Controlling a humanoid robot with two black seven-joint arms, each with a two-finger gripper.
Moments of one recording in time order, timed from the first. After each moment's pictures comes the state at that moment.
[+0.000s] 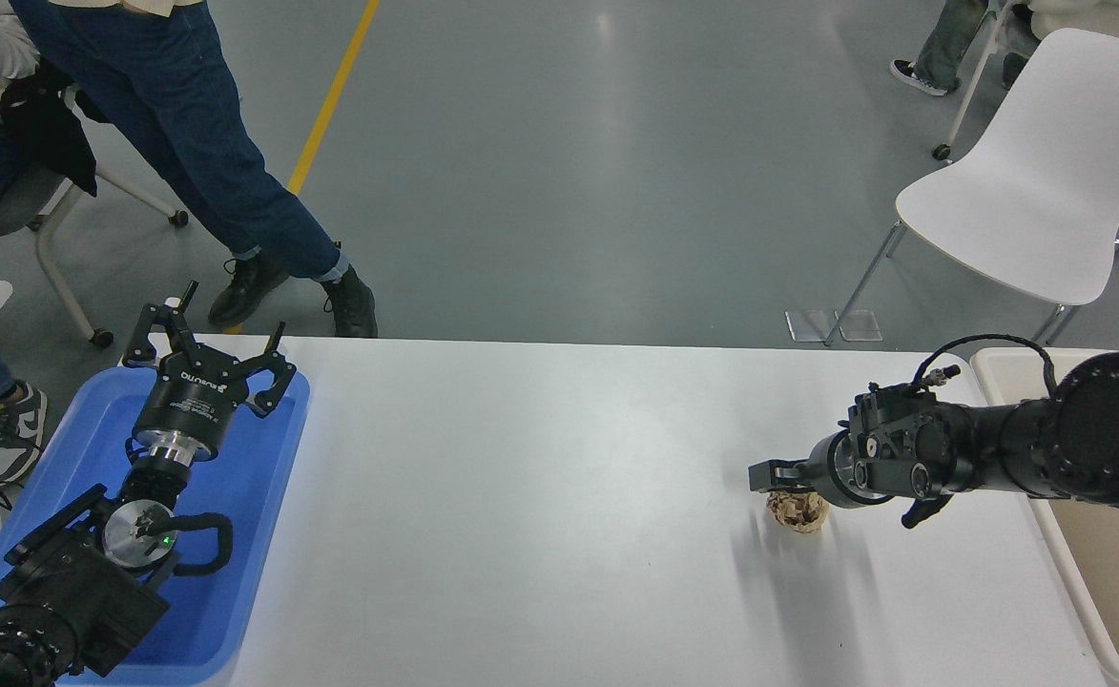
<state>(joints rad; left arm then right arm) -0.60 0.23 -0.89 -0.31 -0.13 -0.77 -0.36 1.22 -0.11 -1.15 0.77 -0.26 0.13 0.01</state>
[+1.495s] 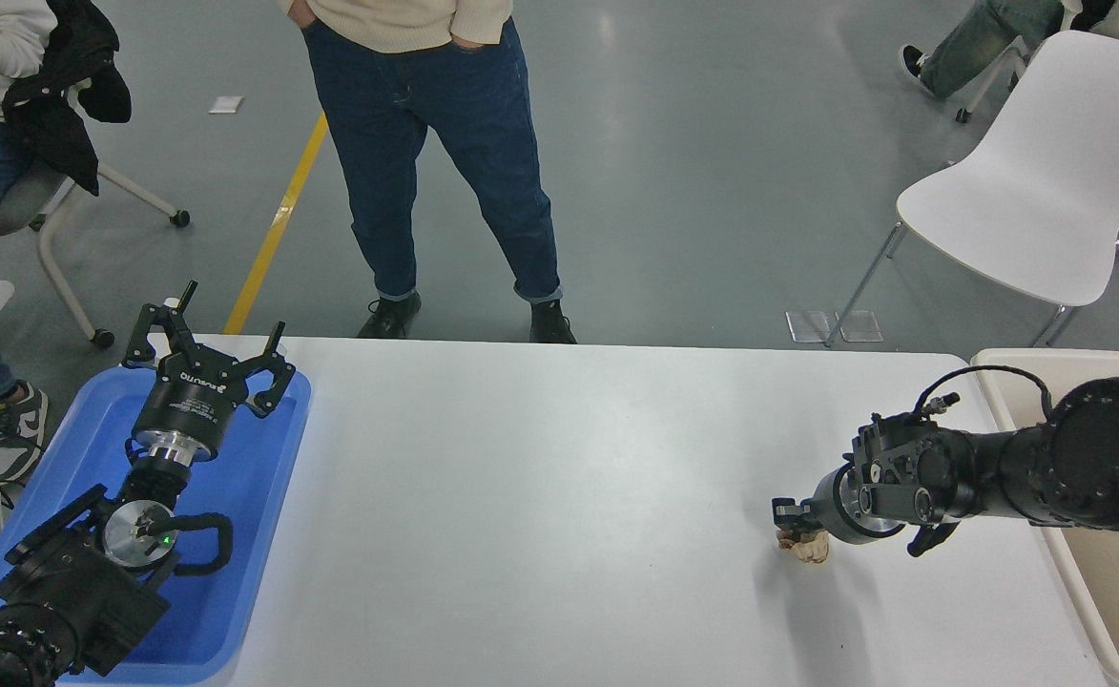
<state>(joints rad) -0.60 0.23 -0.89 -0.31 -0.13 -0.77 -0.36 1.28 -0.16 -1.15 0.86 -0.25 0.28 0.00</state>
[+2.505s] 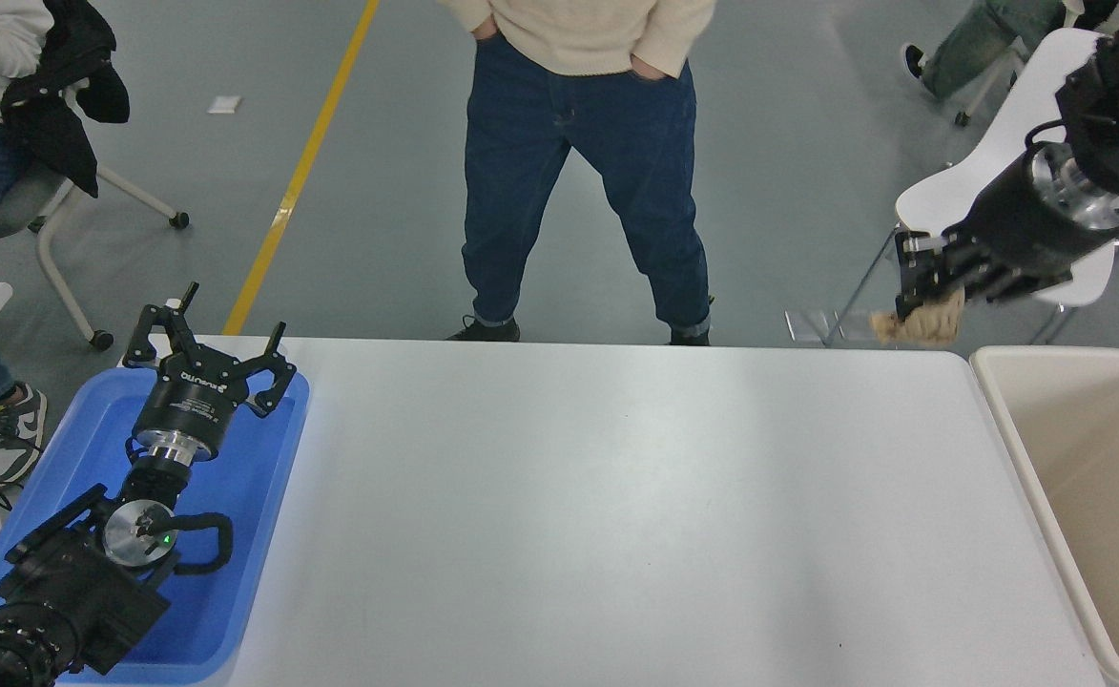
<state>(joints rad) -0.60 0.23 -0.89 -0.31 -0.13 -0.77 -0.36 2.25 -0.48 -1.27 1.21 -0.25 0.78 0.01</state>
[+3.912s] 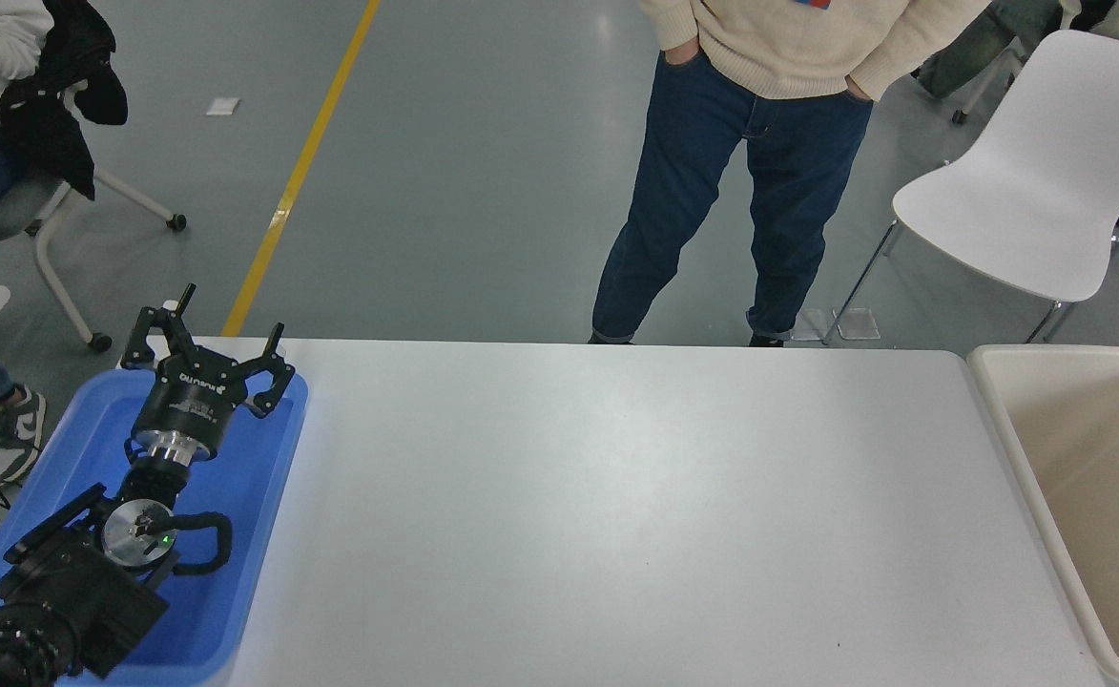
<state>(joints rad) -0.60 0.23 -0.89 -0.31 -0.13 -0.77 -0.36 2.16 -1.00 -1.74 0.95 -0.35 0.79 0.01</state>
